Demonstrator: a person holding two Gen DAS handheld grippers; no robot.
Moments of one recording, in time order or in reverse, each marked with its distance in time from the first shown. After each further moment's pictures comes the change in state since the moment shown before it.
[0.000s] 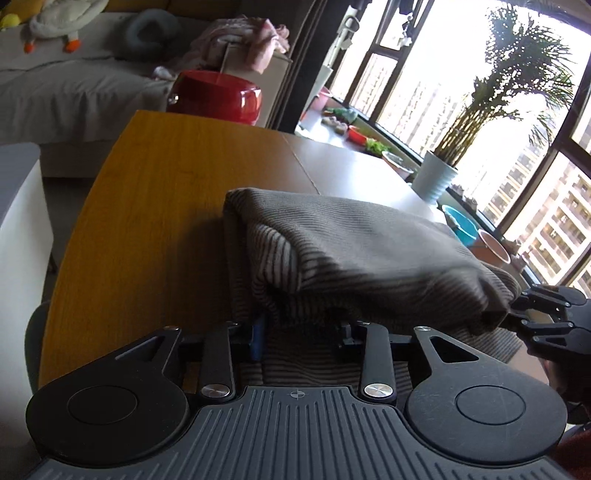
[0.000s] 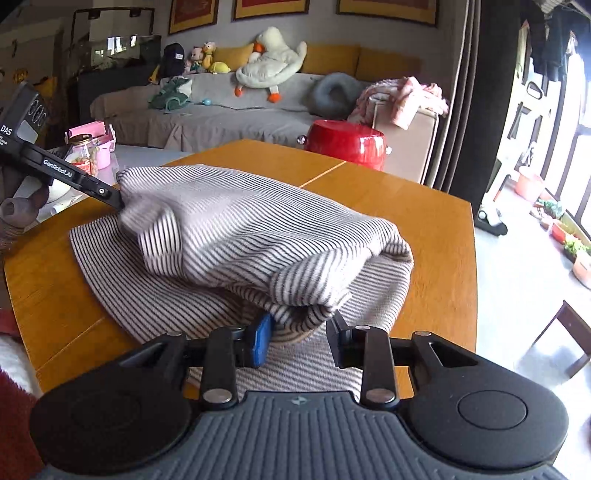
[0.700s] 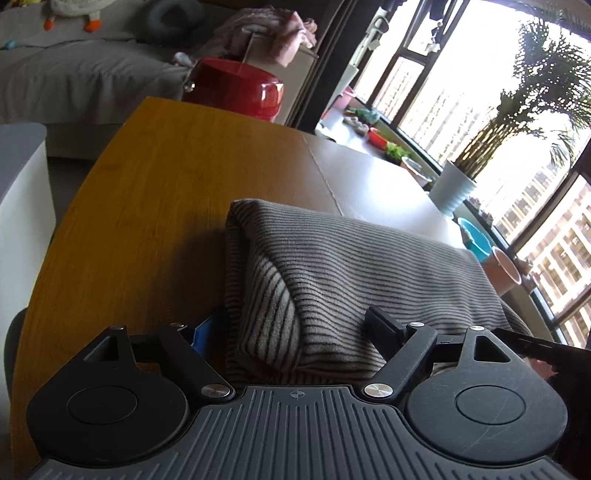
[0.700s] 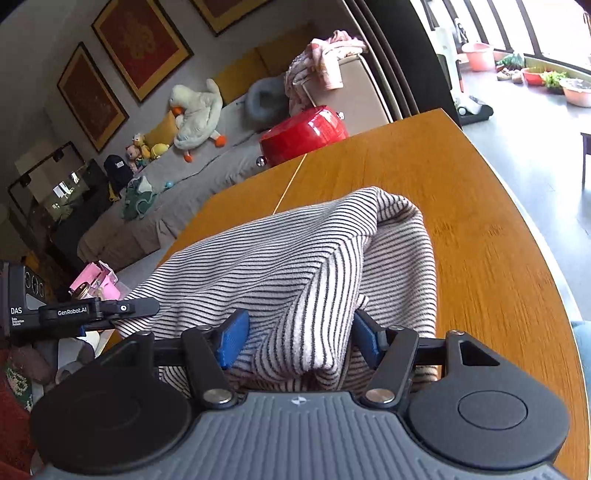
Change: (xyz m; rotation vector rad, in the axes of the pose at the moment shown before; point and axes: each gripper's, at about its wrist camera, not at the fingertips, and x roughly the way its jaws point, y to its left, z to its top) left arm 0.048 0.001 0.029 -0.091 0.009 0.057; right arm 0.063 -0.038 0.011 0.573 -0.043 0.162
